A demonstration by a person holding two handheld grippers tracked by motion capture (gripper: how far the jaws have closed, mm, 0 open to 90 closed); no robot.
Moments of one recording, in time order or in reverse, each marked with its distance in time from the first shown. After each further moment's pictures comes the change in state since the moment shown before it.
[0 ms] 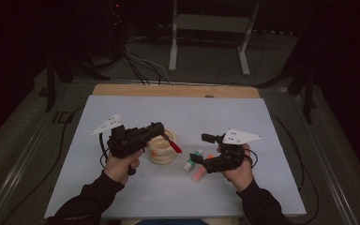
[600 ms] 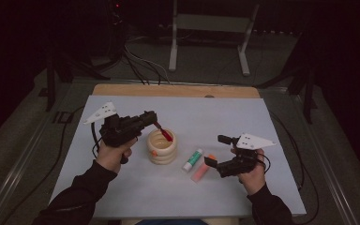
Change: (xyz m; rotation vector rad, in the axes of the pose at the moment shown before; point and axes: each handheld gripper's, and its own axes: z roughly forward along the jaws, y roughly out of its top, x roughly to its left) left arm 0.012 0.027 -0.009 0.012 0.094 0.082; right arm -0.016 -0.023 -0.030 -0.006 -0.087 -0.018
